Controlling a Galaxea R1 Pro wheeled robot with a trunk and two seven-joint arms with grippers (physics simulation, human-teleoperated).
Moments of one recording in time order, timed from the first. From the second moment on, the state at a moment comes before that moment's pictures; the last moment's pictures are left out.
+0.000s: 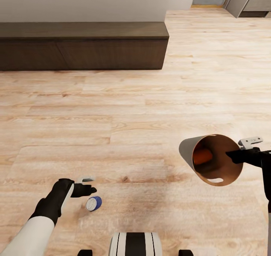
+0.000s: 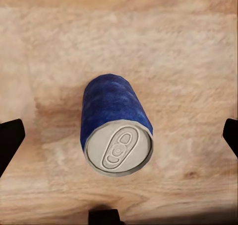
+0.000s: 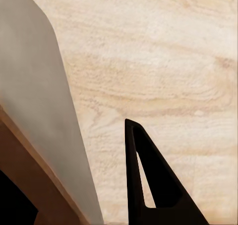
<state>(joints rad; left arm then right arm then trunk) -0.64 0.09 0.11 -0.80 -0.10 0.82 -0.29 -0.65 -0.31 -0.41 -1.49 0.69 0.83 0.85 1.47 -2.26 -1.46</state>
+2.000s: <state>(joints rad) -0.64 0.08 0.11 -0.81 -0.10 0.82 -0.28 -0.65 -0.31 -0.35 -1.49 0.69 0.84 0.84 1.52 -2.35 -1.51</state>
